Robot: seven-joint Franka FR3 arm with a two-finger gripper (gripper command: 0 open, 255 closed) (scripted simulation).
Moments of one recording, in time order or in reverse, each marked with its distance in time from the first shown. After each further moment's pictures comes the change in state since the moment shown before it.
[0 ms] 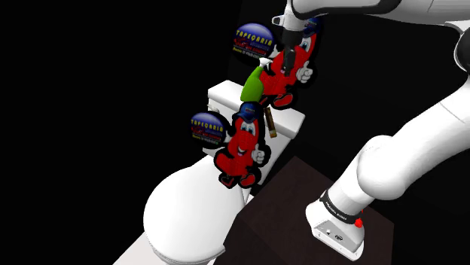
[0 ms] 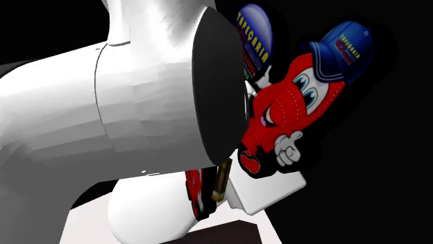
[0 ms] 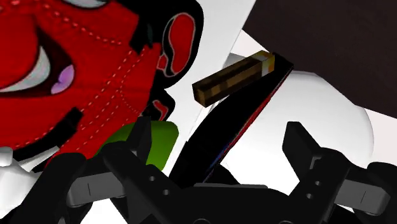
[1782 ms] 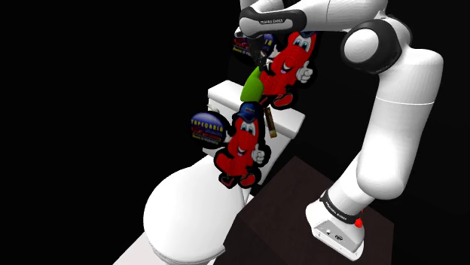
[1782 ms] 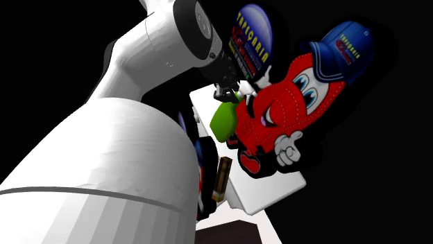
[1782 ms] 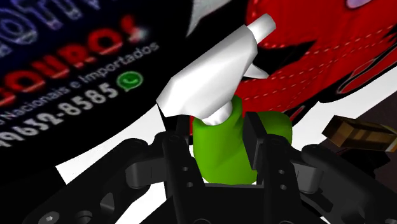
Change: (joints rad) arm -0.020 0.602 -0.013 0.530 -0.152 0.066 -0.513
